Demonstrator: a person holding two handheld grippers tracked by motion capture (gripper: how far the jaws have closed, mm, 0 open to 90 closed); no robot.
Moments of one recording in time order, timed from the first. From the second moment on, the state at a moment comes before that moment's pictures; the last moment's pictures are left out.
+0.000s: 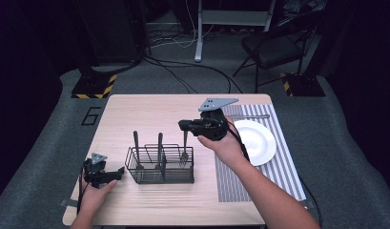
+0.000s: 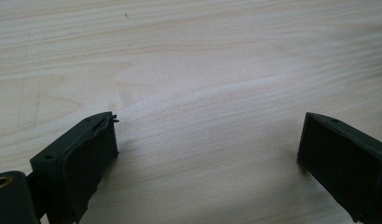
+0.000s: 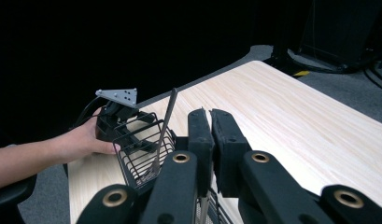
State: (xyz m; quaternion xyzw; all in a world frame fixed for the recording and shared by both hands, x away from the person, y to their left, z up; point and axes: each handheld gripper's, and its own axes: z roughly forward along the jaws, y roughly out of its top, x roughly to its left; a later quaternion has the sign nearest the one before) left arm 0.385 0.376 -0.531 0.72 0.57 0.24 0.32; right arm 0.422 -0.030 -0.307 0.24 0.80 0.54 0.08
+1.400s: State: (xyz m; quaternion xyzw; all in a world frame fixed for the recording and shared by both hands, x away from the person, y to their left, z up) left arm 0.385 0.376 -0.531 0.72 0.57 0.24 0.32; right arm 0.448 -0.049 -0.245 0.27 0.78 0.55 0.14
